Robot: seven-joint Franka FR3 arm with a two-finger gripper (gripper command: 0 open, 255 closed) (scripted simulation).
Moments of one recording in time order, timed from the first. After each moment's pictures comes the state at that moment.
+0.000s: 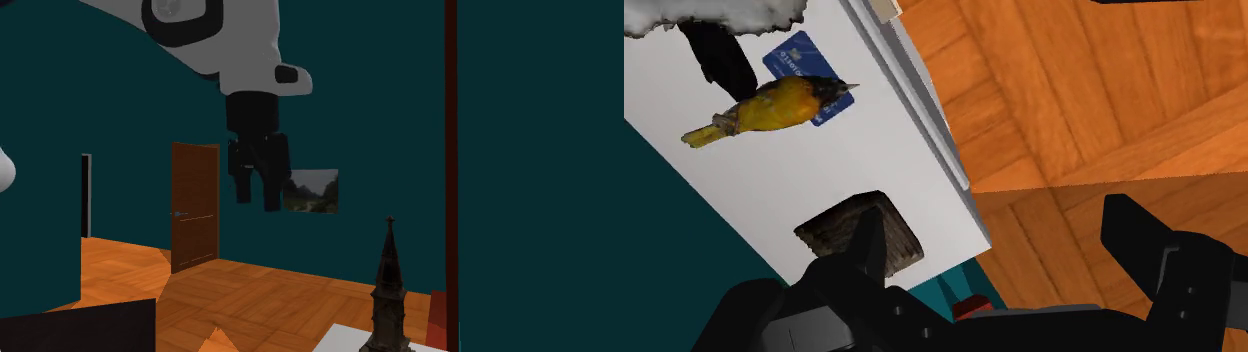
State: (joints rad) arm 0.14 -0.23 -0.51 -2.28 -0.03 2.11 -0.66
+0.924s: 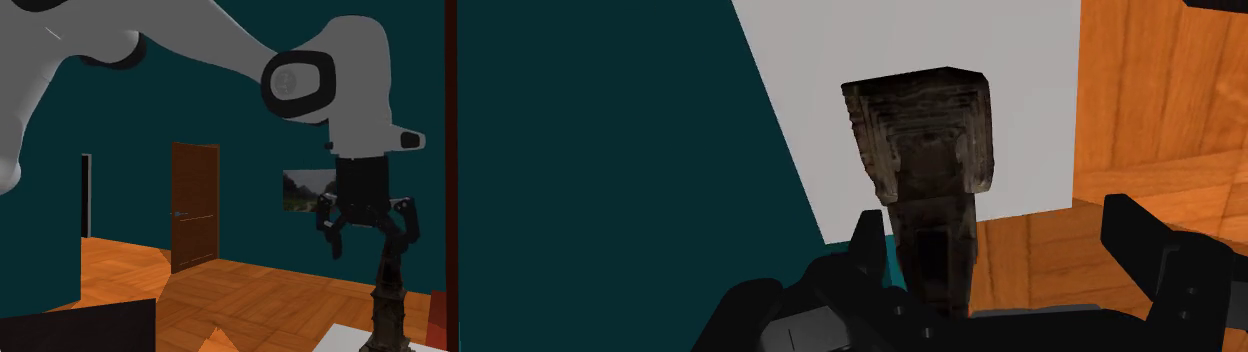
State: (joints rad) arm 0.06 0.40 -0.50 -1.81 0.42 2.17 -1.32
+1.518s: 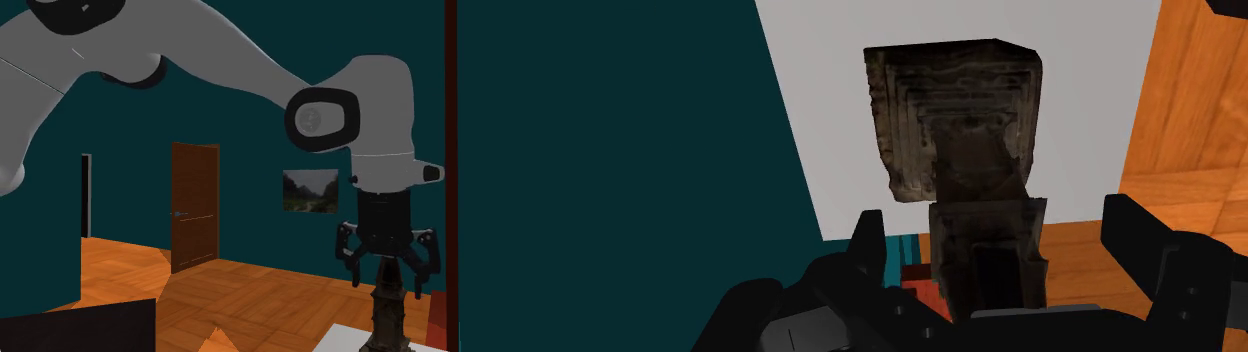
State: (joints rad) arm 0.00 0.55 -0.44 -1.69 0.49 2.20 -1.44
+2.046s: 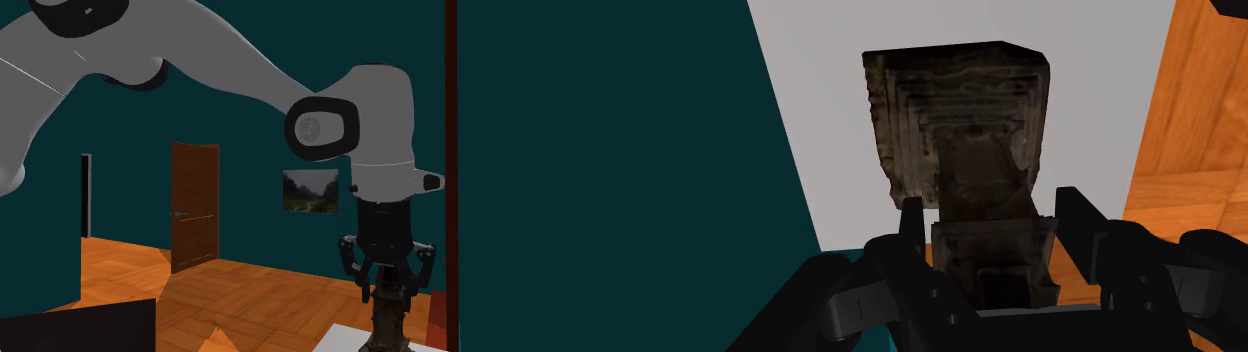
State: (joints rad) arm -0.01 0.57 -0.44 -1.70 0.51 2.22 -1.45
